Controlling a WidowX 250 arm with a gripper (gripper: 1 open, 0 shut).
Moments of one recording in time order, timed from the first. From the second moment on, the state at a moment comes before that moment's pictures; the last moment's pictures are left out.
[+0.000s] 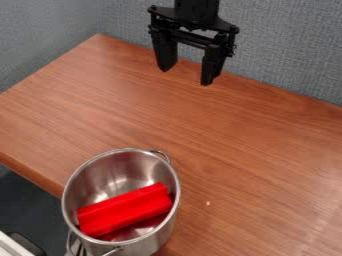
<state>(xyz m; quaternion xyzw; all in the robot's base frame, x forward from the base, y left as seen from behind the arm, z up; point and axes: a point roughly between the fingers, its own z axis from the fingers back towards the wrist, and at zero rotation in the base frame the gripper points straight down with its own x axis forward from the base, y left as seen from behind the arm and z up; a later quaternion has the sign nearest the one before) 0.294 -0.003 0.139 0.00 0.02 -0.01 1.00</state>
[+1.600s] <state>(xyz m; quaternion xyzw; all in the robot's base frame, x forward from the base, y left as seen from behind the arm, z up) 0.168 0.001 0.066 0.04 0.01 -0.12 0.99</state>
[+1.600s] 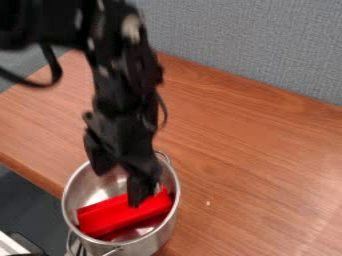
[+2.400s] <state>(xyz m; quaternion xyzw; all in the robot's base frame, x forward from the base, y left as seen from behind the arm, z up) 0.170 -0.006 0.064 0.05 -0.02 -0.17 0.98</state>
